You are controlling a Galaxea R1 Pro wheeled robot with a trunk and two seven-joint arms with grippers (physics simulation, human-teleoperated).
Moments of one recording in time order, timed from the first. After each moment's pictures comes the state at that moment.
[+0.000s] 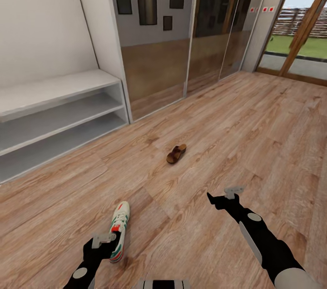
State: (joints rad) left arm -0.37 -0.01 0.13 -0.51 -0.12 -0.19 0.02; right arm -0.50 -0.16 0.10 -0.89 -0.14 0.10 0.19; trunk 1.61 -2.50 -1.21
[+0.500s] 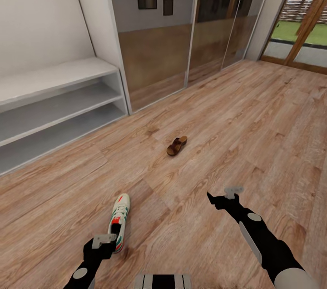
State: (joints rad) left arm -0.37 -0.01 0.13 -0.51 -0.12 -0.19 0.02; right arm -0.50 -0.16 0.09 -0.89 -0.14 0.10 0.19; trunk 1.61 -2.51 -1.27
